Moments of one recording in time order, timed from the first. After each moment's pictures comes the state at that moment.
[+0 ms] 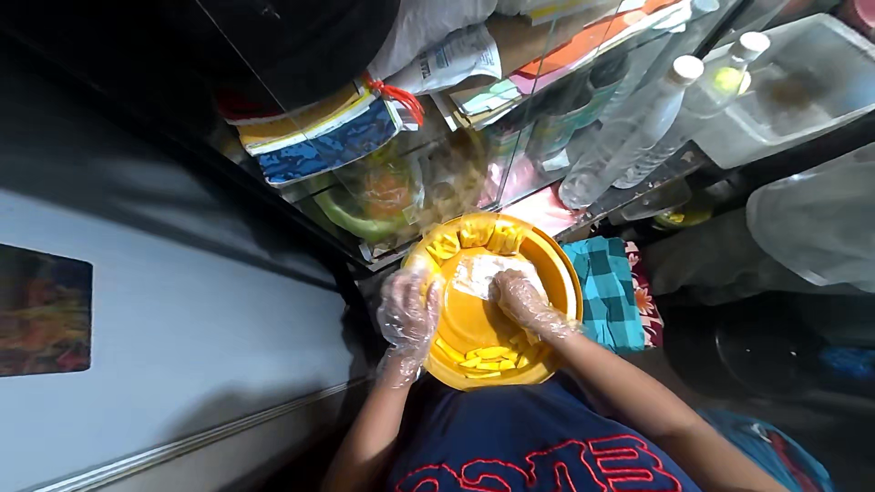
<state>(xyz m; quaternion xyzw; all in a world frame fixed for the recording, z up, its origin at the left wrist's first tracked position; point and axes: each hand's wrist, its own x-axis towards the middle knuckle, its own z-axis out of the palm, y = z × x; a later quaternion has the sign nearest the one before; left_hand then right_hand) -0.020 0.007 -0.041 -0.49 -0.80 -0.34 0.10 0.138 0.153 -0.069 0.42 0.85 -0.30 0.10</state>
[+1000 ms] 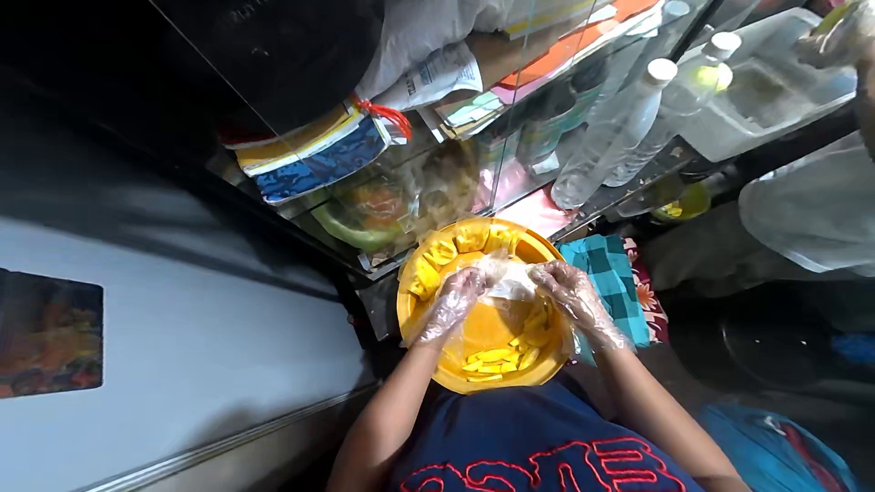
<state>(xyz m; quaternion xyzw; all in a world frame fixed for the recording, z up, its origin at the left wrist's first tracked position) 0.004 0.067 -0.013 -0.37 -0.68 -0.37 -0.51 0.209 0.161 -0.032 0.48 0.67 -0.53 -0.22</state>
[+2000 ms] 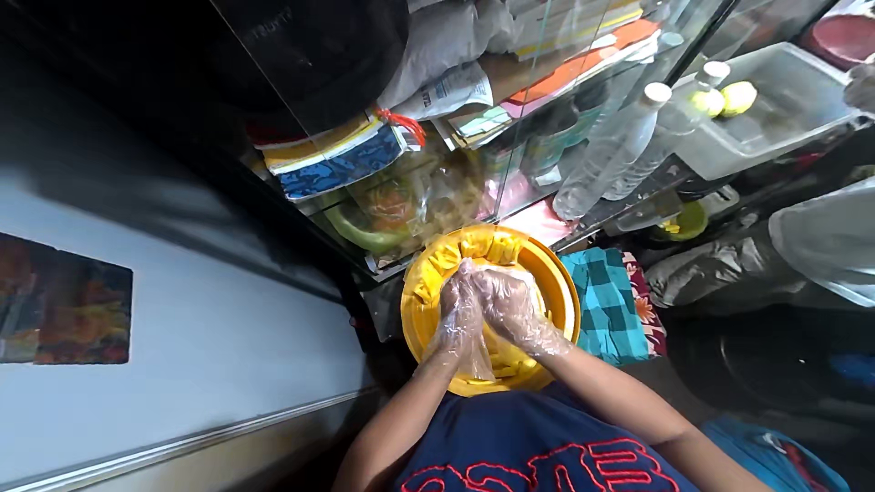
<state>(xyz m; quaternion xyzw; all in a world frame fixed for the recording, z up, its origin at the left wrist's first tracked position) 0.039 0.042 0.054 -0.28 -0.76 -0.45 -0.38 0.121 0.106 0.004 0.29 0.86 -0.26 -0.33</state>
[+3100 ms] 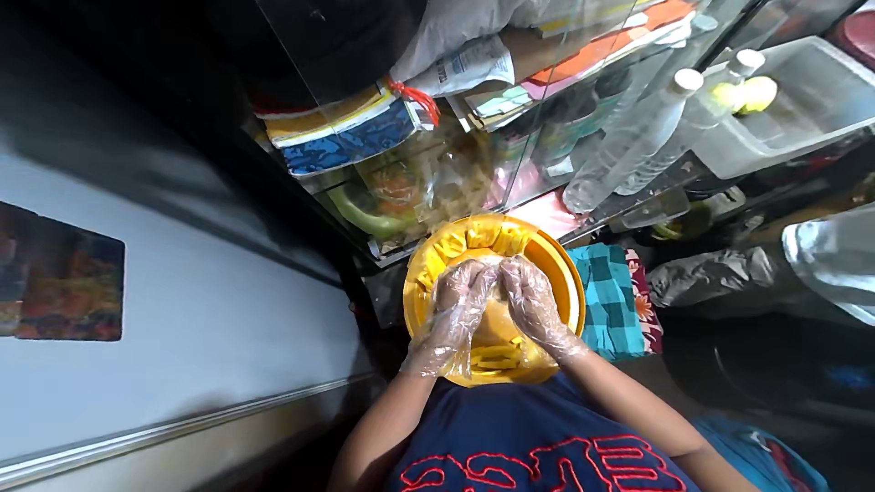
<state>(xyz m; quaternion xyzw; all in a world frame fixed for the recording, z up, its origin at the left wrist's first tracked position) 0.010 0.034 0.033 -0.43 -0.72 -0.42 -0.34 0.135 0.108 -0.002 0.30 0.80 -0.37 -0.36</state>
